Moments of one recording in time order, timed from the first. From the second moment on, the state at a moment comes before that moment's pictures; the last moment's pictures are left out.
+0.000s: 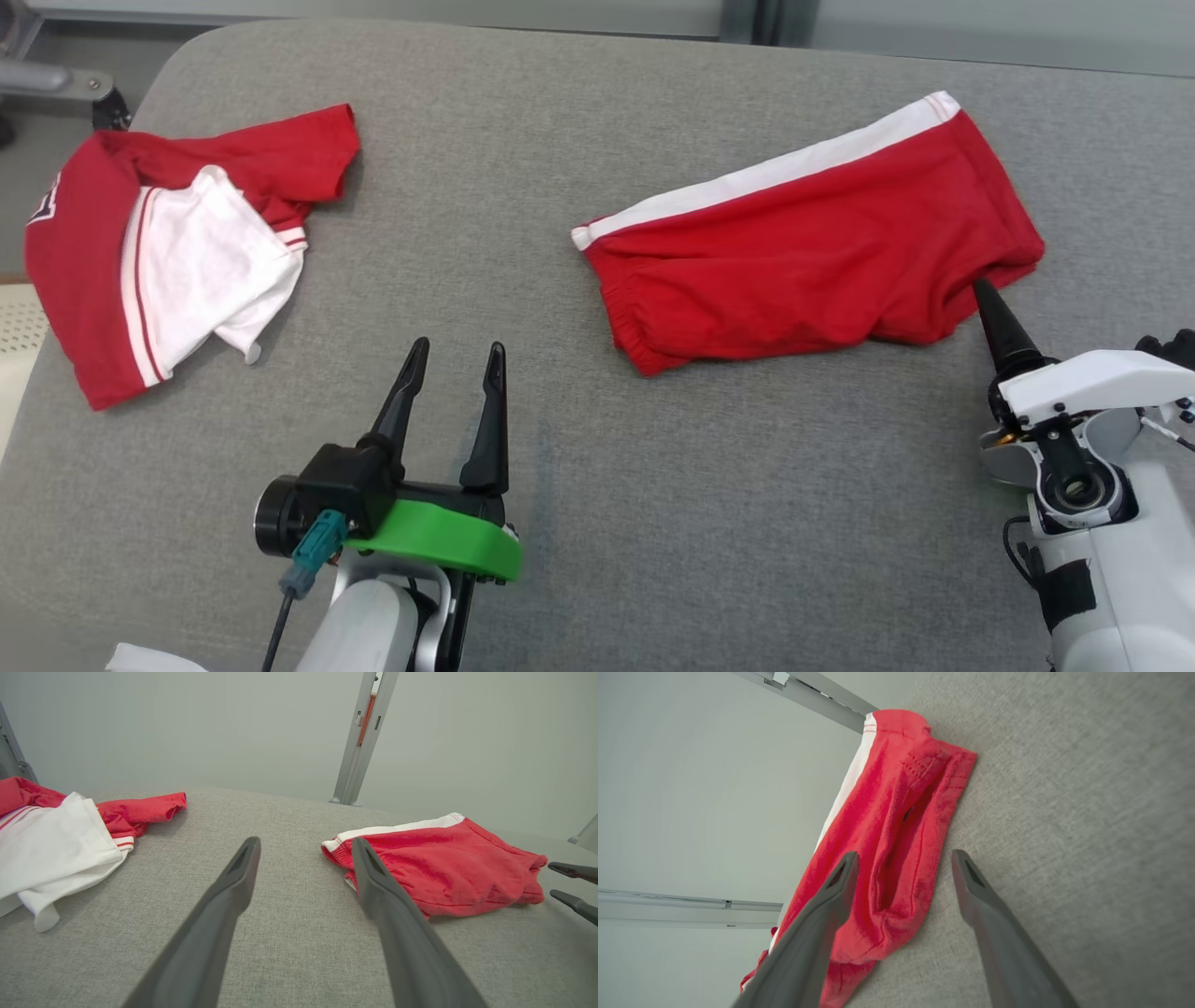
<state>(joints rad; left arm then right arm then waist) -0.20 0.05 -0.35 0.19 -0.34 0.03 -0.26 -0.42 -0.09 -0.20 0.53 0.99 0.13 0.14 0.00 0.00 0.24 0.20</state>
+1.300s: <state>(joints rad) -0.24 0.05 -0.42 0.16 -0.39 0.05 -0.26 -0.74 -0.12 -0.48 0.81 0.79 0.13 0.24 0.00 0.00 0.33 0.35</state>
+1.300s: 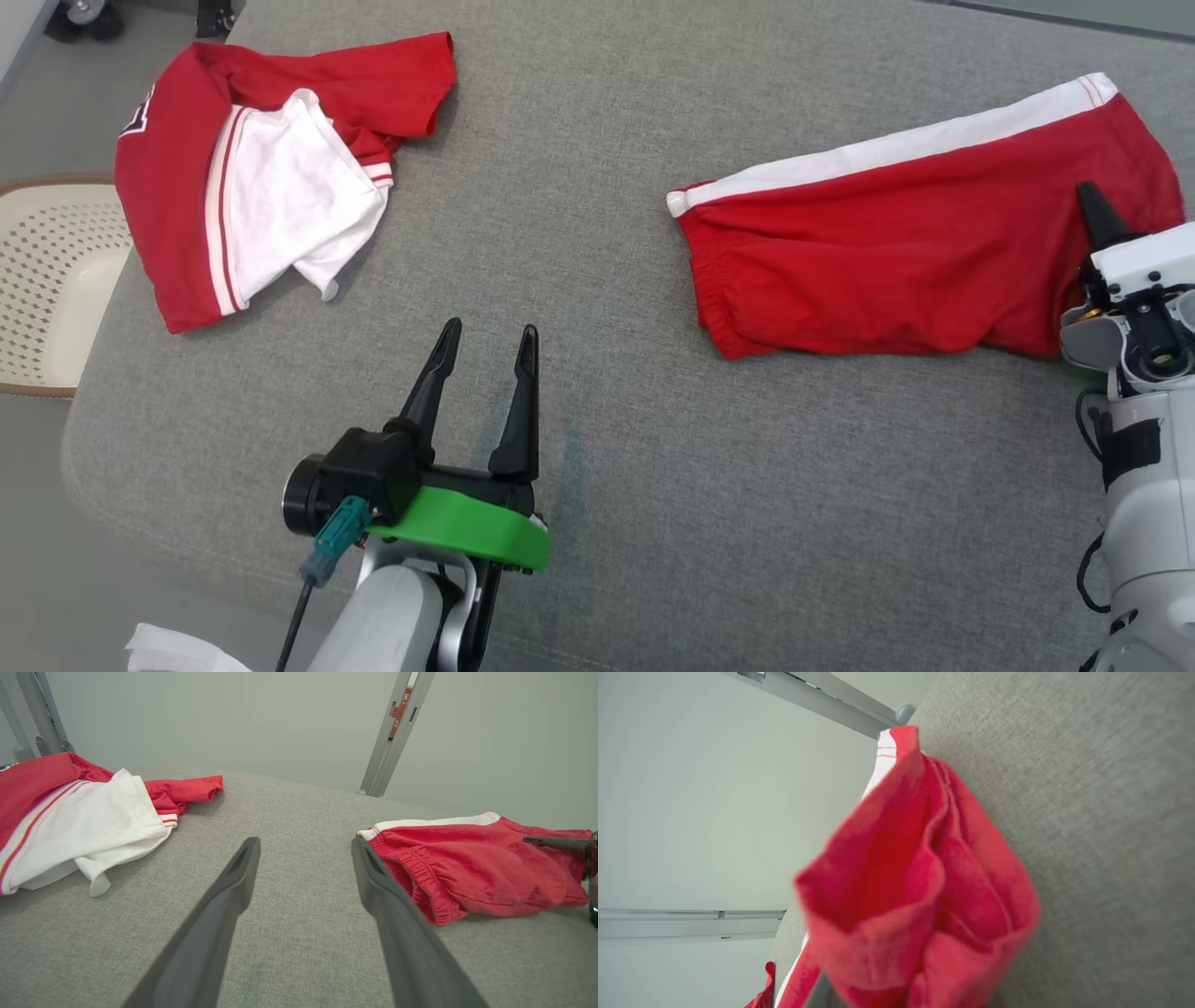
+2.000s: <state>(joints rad) -0.19 0.05 -0.37 0.19 -0.37 0.02 -0.26 -0.45 -0.13 -0.59 0.66 0.77 0.13 0.11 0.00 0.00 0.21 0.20</state>
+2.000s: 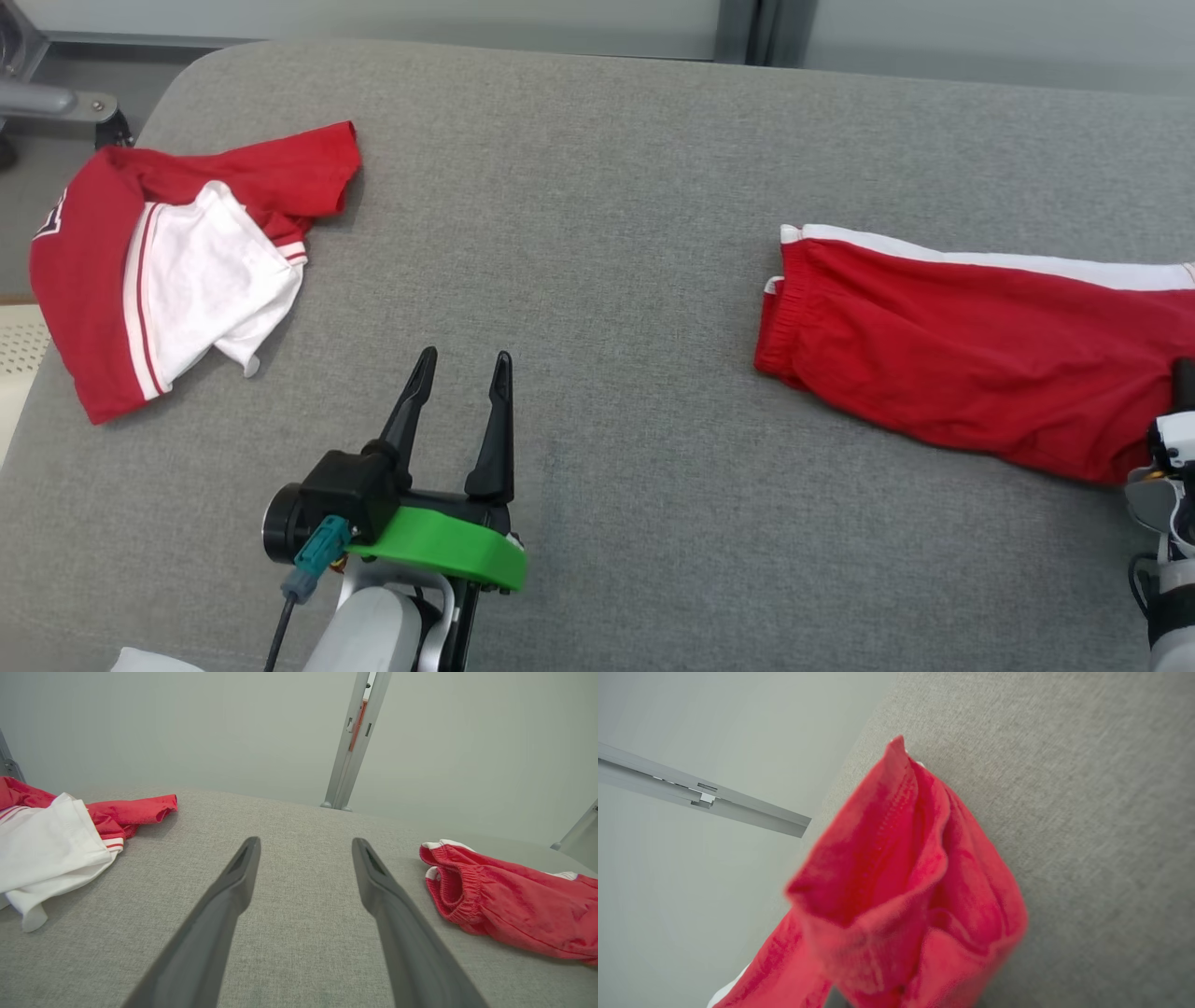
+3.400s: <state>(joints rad) -0.15 0.05 -0.36 0.20 -0.37 0.01 -0.26 -0.37 -0.09 0.00 0.48 0.84 0.13 0.05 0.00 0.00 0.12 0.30</state>
